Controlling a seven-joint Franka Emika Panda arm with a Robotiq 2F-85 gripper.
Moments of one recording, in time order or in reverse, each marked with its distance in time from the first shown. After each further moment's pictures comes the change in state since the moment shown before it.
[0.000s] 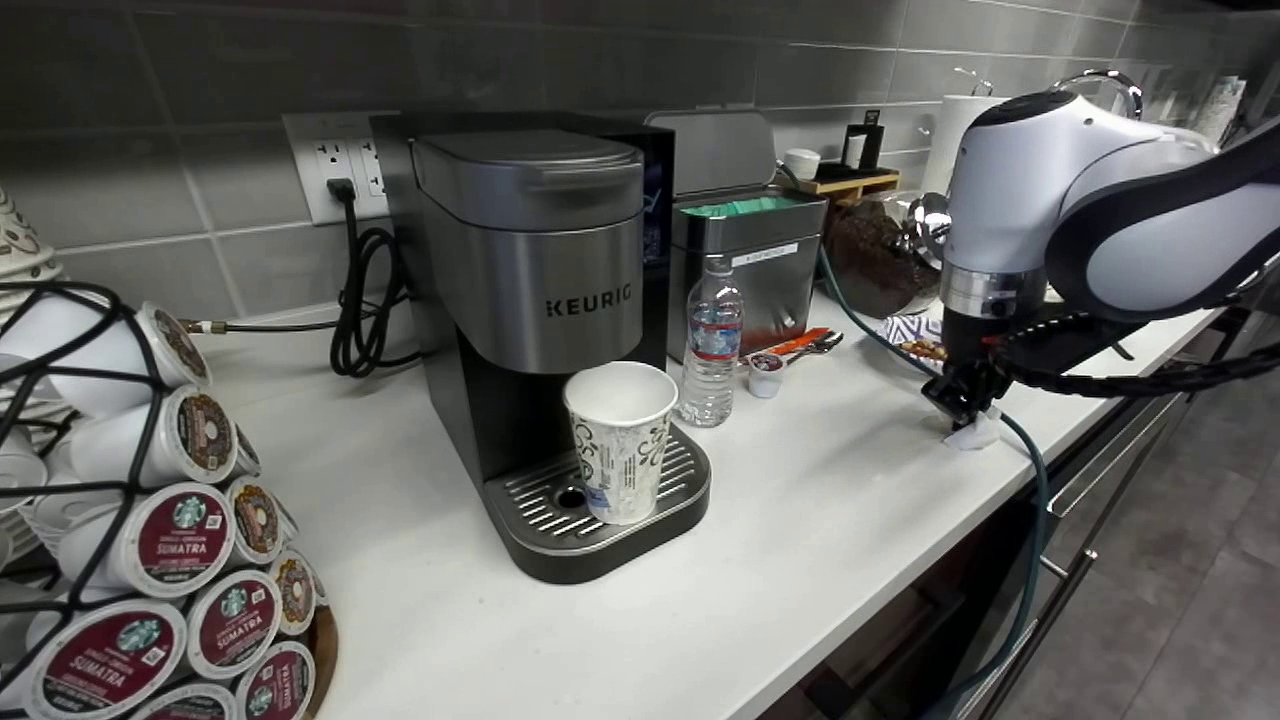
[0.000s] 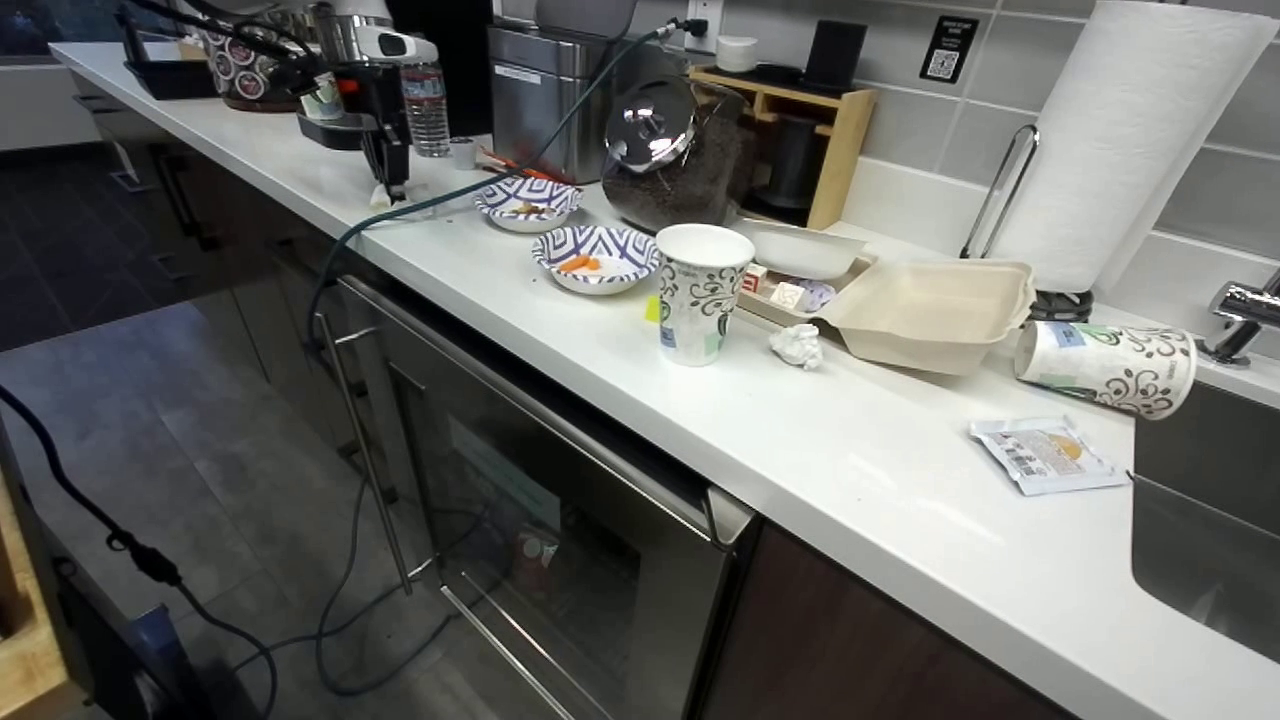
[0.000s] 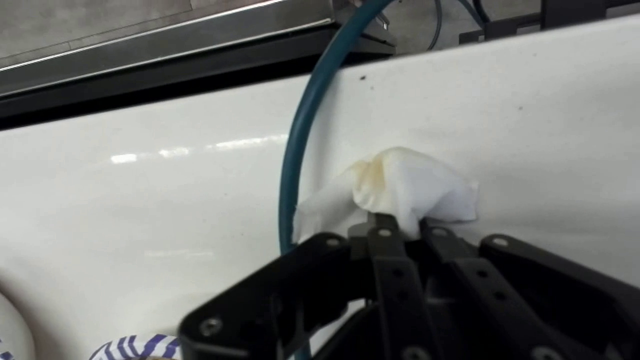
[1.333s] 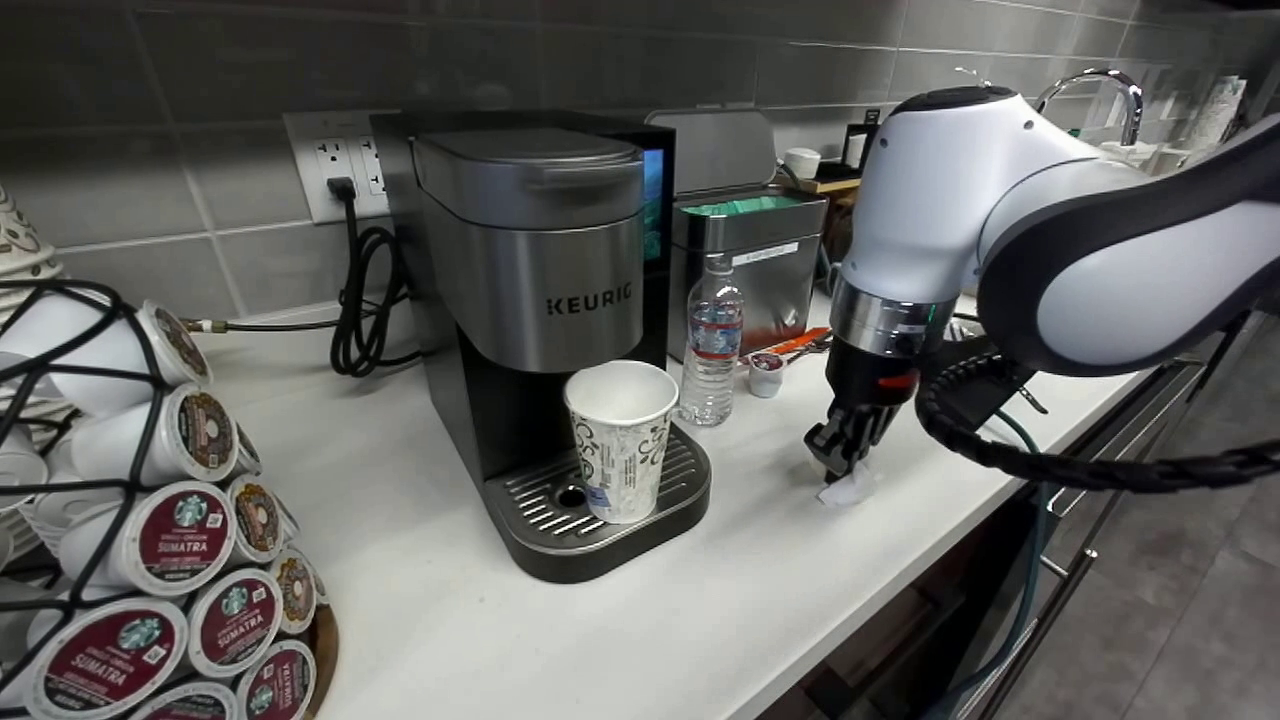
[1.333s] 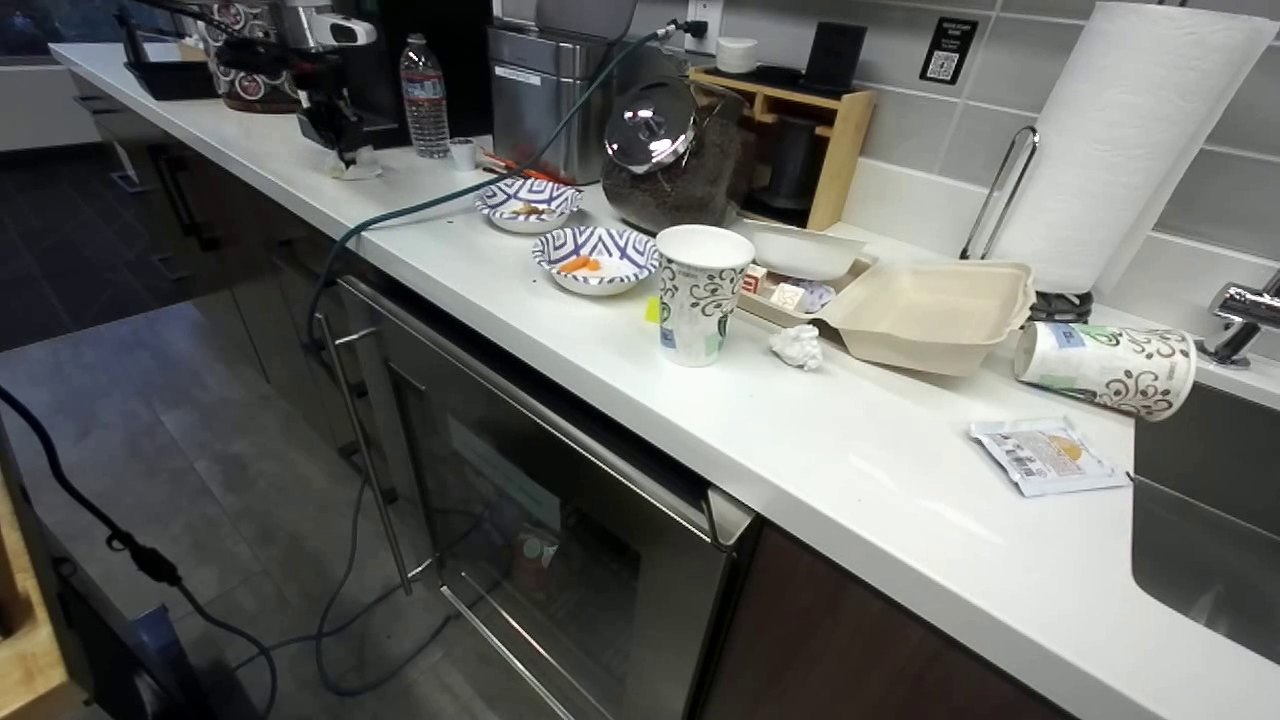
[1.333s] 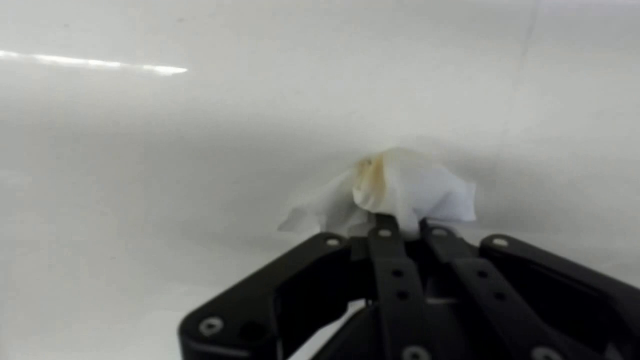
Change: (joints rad) arm 0.116 0.100 0.145 0.135 0.109 0.100 -0.078
